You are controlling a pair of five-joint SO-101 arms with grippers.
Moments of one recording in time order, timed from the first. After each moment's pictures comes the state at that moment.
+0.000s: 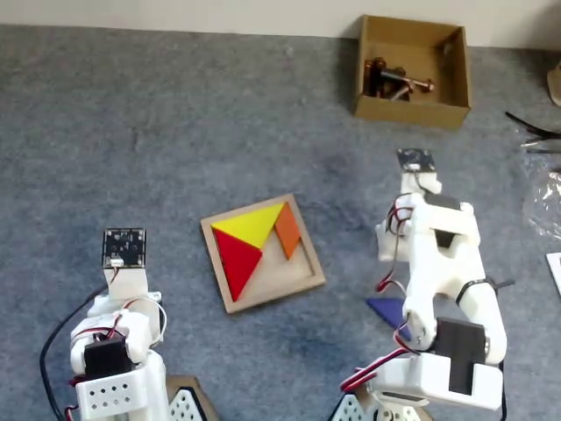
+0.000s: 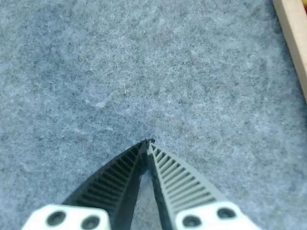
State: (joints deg) left arm -18.9 -104.0 96.0 76.4 -4.3; right arm 6.6 -5.4 37.7 55.0 14.8
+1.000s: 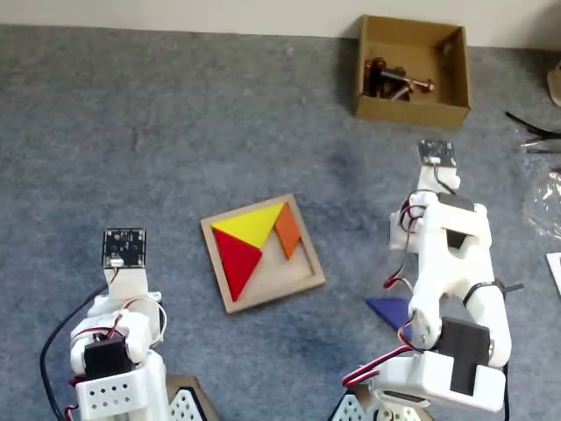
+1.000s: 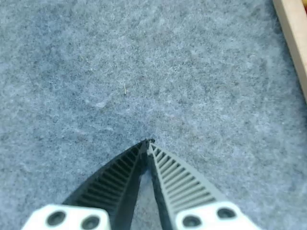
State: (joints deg) left arm -18.9 -104.0 96.0 76.4 -4.3; right arm 9.7 -5.4 36.3 50.5 13.5
